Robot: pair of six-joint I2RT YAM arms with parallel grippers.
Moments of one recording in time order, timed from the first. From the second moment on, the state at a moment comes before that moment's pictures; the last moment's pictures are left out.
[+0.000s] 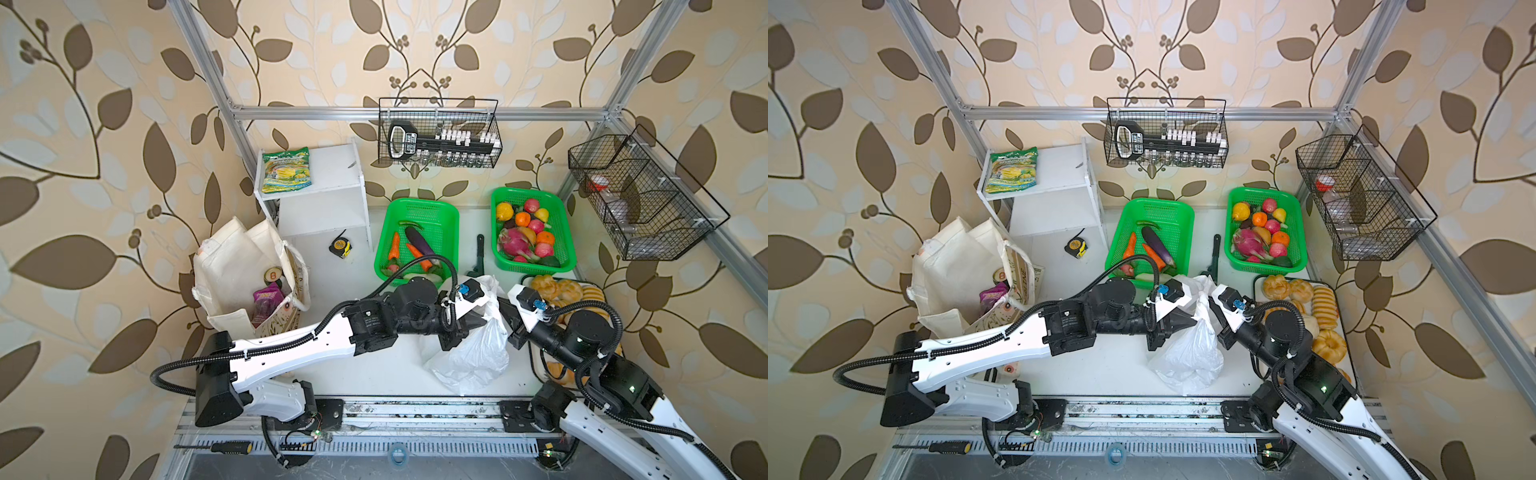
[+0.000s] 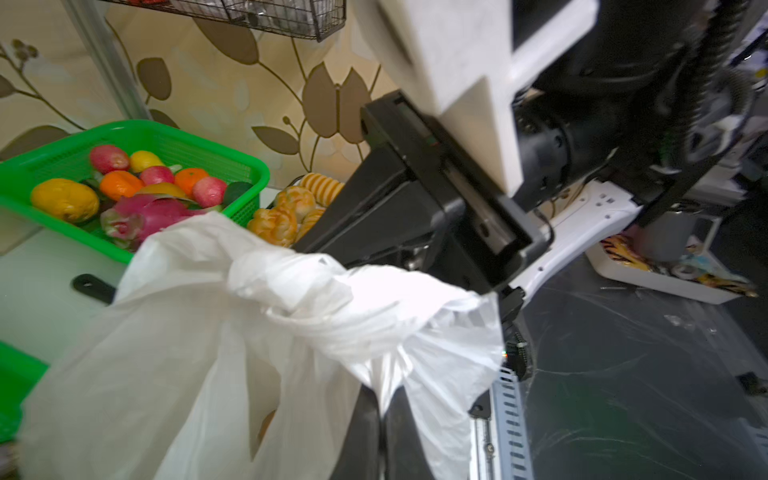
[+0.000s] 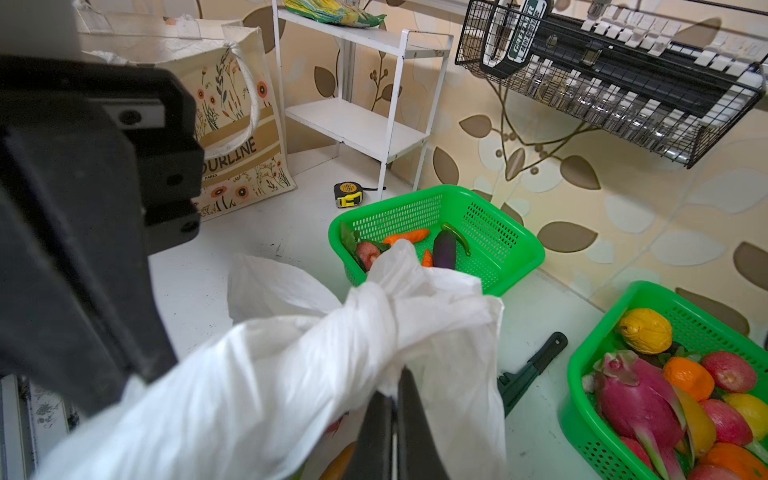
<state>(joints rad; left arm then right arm) -1.15 1.30 1.13 -0.14 0.22 -0.04 0.67 0.41 0.70 -0.50 0.03 -0.20</state>
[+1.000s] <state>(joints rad) -1.01 1.09 0.88 -0.25 -0.19 -0.17 0.67 0.40 0.73 -0.64 0.26 0.03</state>
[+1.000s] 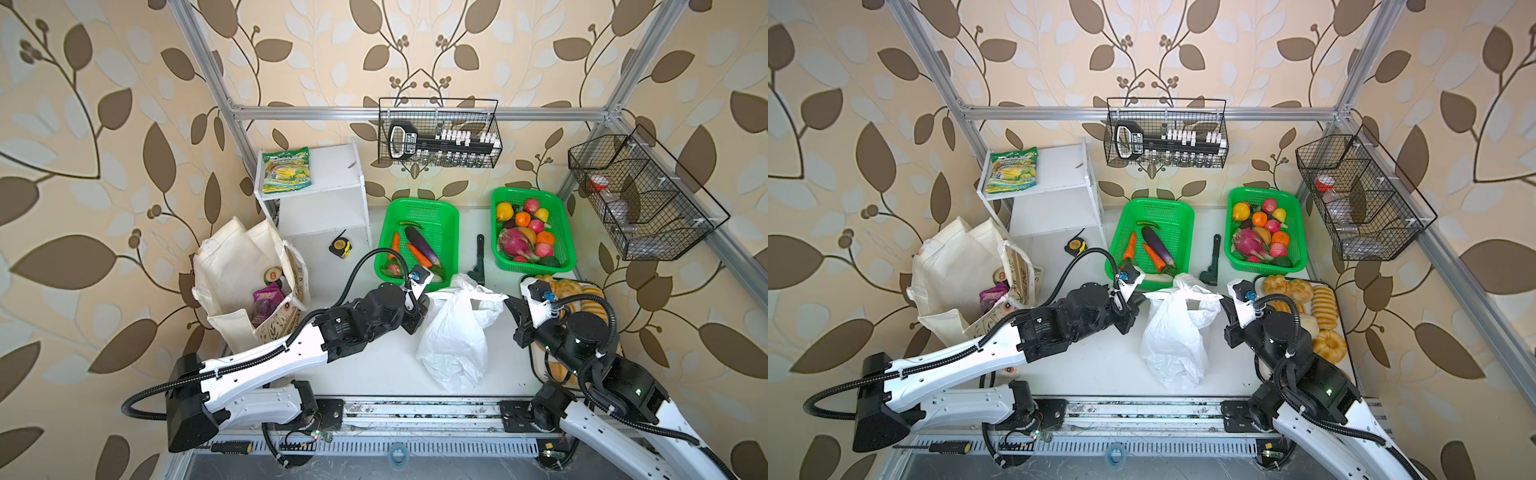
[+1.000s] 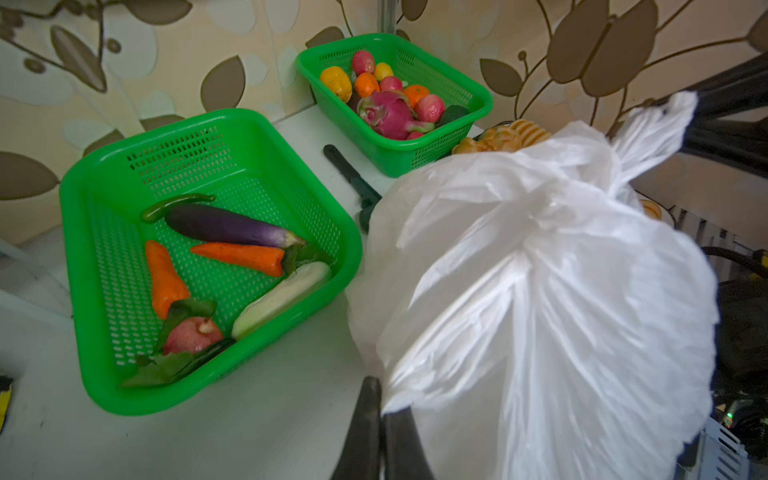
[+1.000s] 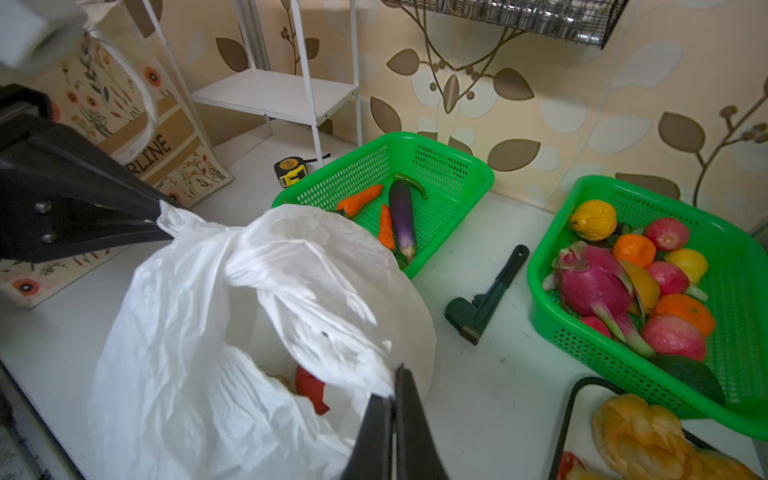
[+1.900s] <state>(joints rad) -0.84 0.80 0.60 -0.38 -0.15 -0.40 0.45 0.46 0.54 -0.51 -0.01 0.38</state>
